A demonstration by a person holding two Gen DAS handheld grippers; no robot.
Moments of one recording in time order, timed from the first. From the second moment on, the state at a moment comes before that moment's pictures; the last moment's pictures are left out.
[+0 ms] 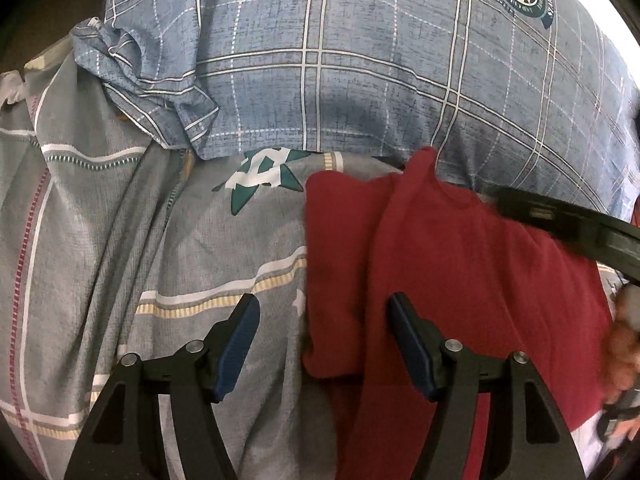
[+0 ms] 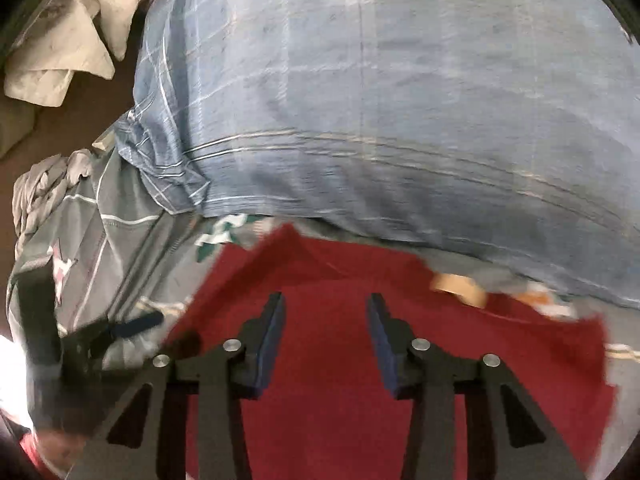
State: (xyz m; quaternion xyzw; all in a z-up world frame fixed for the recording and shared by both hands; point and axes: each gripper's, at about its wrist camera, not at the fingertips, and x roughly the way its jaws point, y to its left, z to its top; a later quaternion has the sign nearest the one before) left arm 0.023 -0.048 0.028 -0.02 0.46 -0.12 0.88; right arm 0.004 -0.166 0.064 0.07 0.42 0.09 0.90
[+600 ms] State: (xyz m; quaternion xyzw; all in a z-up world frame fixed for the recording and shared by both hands) left arm 0.034 -0.042 0.022 -0.05 0.47 -0.12 0.87; right arm 0.065 -0.126 0.011 0.12 0.47 0.12 0.86
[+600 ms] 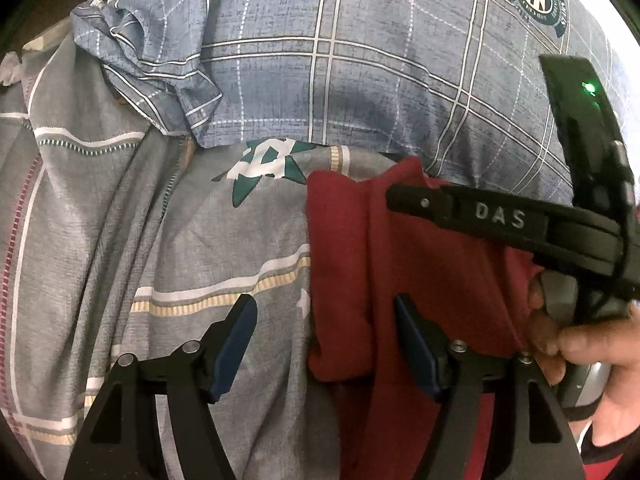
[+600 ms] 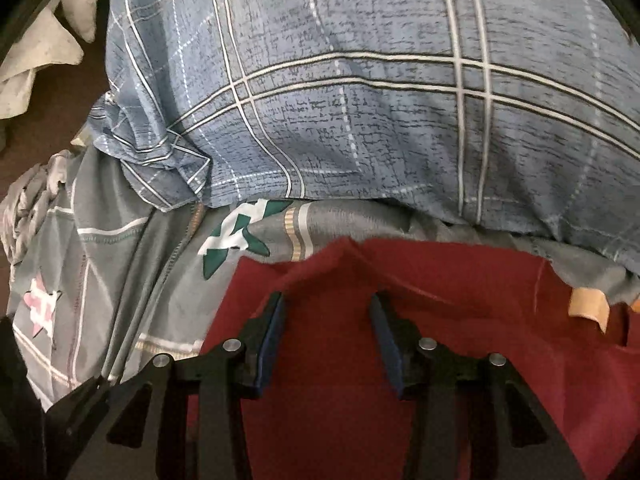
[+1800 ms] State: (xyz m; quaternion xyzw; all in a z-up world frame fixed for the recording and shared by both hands) left arm 0.024 -0.033 0.036 -0.05 0.46 -0.11 0.88; right arm 0.082 -0.100 0.001 0.16 0.46 0.17 0.85
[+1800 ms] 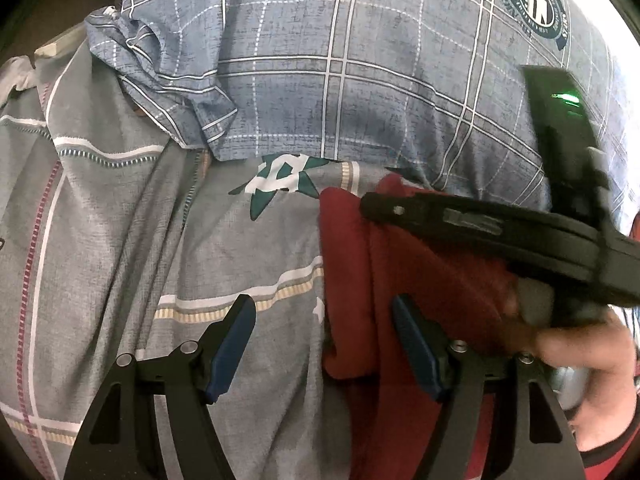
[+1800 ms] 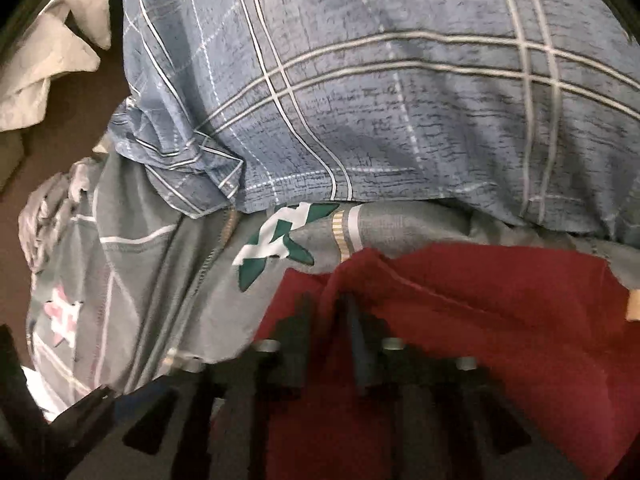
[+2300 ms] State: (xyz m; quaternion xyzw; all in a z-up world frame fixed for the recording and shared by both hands) left arm 0.012 -0.031 0.038 -0.07 0.44 -0.16 0.88; right arm -0.008 -0.197 0.005 0.13 0.44 0.09 0.89
